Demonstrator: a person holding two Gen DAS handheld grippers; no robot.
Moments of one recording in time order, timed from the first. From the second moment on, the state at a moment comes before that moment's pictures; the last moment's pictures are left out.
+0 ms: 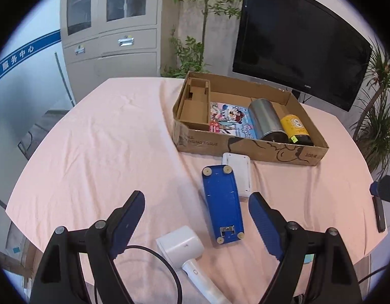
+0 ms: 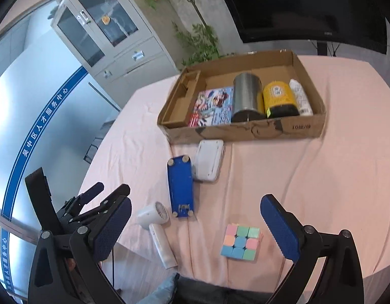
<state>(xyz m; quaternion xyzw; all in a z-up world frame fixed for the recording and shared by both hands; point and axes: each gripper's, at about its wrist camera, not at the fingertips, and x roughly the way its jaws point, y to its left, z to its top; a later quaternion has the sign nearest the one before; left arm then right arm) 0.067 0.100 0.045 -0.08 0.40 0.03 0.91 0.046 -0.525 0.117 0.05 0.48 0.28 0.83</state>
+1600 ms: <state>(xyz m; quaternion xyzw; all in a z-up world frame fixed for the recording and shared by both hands) 0.110 -0.009 -0.082 -0.17 0.57 -0.24 0.76 -0.008 -0.559 -0.045 -0.10 0.48 0.29 0.82</state>
